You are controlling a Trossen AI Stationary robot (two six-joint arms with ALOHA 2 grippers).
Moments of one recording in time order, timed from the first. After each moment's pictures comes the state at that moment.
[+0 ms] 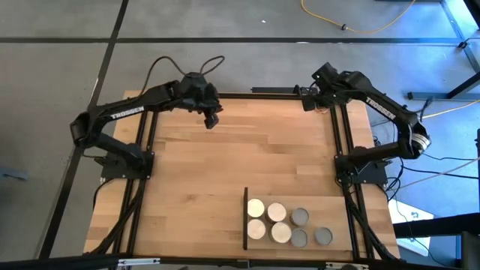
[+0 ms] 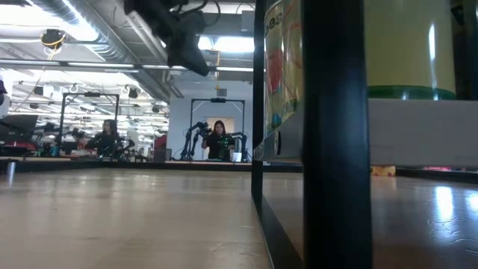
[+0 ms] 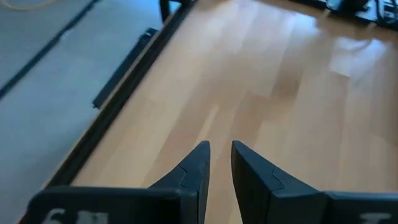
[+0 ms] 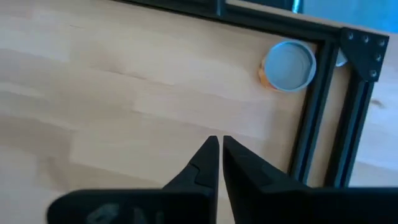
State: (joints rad) left arm 0.50 1.35 1.19 -0.52 0.09 0.01; right arm -0.84 1.31 1.22 -1.17 0.14 0.49
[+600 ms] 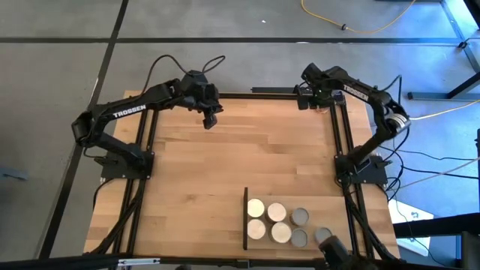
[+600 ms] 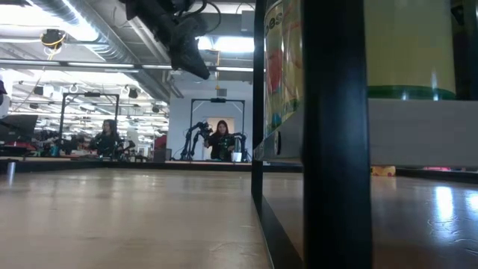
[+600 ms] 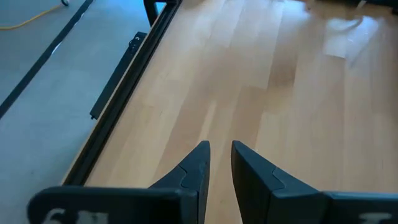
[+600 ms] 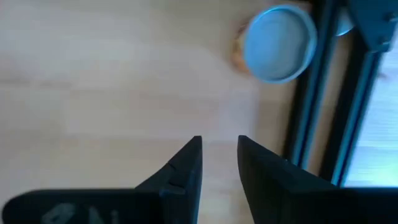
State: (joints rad) left arm 0.54 1.37 1.19 -0.52 0.16 0.14; right arm -0.96 1.60 1.22 -1.14 0.17 0.52
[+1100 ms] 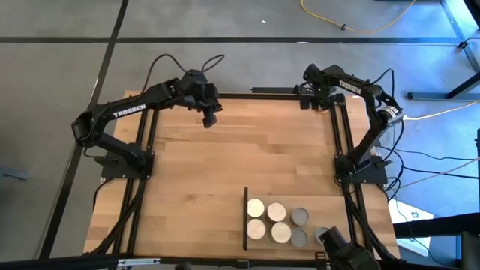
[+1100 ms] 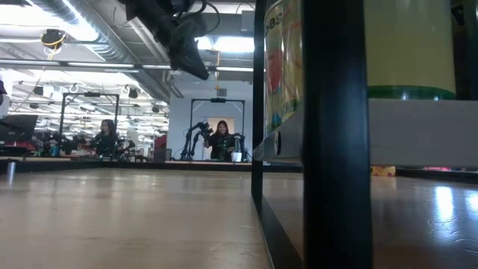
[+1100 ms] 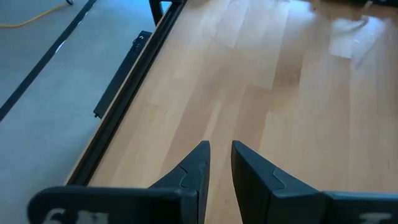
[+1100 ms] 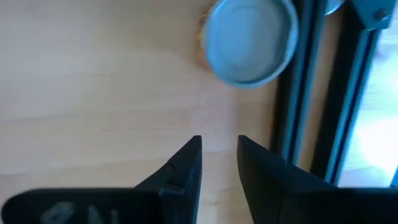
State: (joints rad) left arm 0.55 1.37 1.19 -0.52 0.16 0.14; right arm -1.04 1.72 1.22 -1.14 0.17 0.54
